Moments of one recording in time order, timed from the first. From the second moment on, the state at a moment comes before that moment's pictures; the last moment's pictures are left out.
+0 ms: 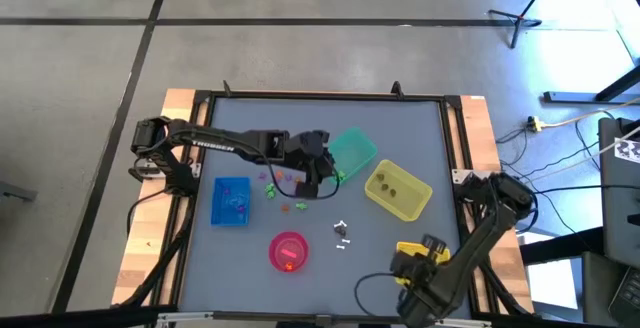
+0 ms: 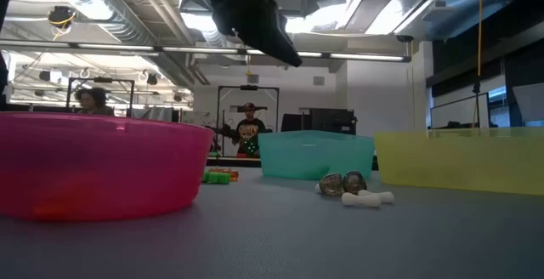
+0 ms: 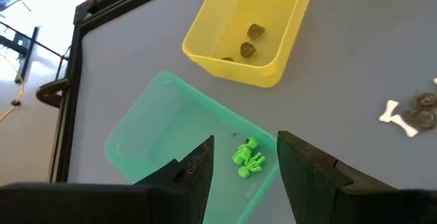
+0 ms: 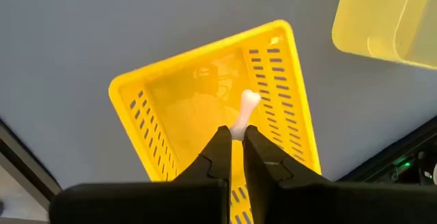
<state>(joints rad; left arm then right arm) 0.05 1.68 1.26 -0.30 -0.08 0.39 0.89 1.93 1.58 -1.42 0.11 1.33</state>
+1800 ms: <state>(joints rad) -0.17 1.68 1.24 -0.81 0.00 -0.02 0.92 1.93 1.58 -1.19 0.23 1.36</state>
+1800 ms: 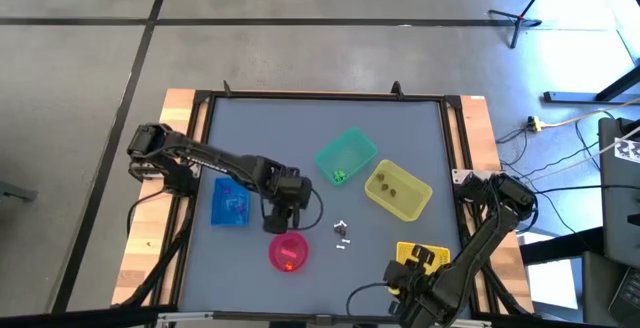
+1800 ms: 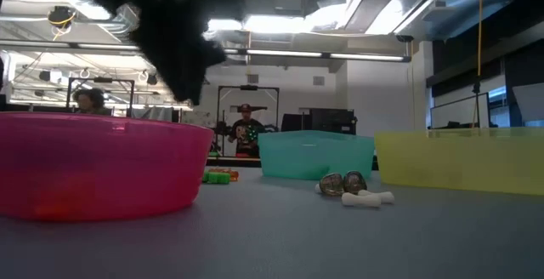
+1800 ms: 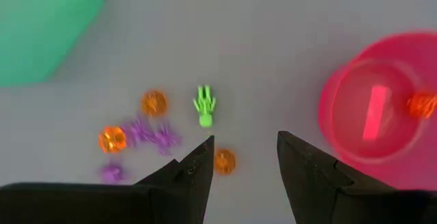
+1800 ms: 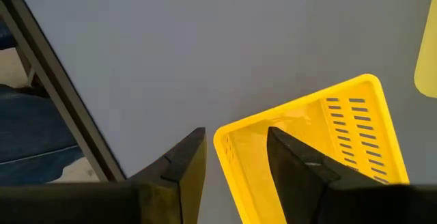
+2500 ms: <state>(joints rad) -0.14 1.68 0.98 -0.61 -0.05 0.01 0.92 1.93 1.58 -1.20 0.25 1.36</state>
